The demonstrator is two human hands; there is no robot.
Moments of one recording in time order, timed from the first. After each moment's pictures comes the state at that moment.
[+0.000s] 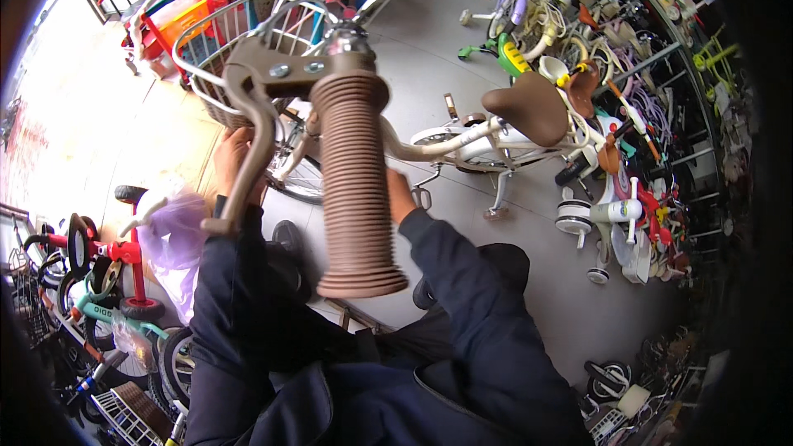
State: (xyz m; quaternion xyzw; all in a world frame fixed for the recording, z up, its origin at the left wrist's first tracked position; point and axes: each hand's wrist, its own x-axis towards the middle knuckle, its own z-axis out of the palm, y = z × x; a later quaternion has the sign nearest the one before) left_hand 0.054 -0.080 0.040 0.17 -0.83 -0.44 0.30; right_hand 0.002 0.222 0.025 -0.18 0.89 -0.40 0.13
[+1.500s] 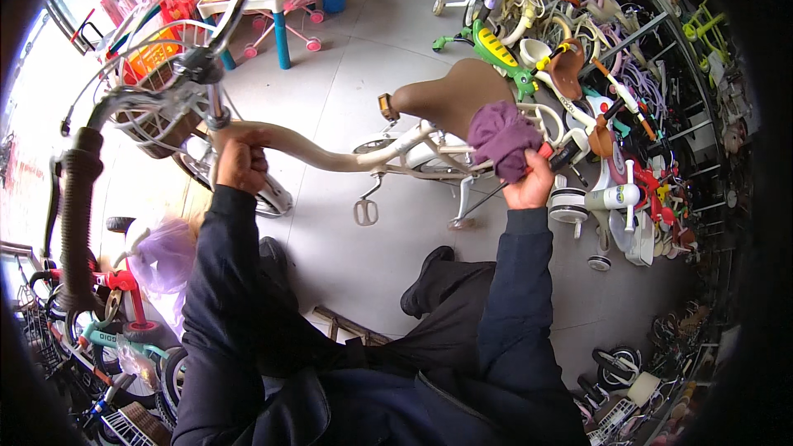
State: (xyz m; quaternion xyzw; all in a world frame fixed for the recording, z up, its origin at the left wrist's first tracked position) left_hand -0.027 -0.006 0.069 0.35 -0.39 -0.85 0.04; right_hand -0.085 0.479 0.125 0.03 0.46 -0.89 -0.04
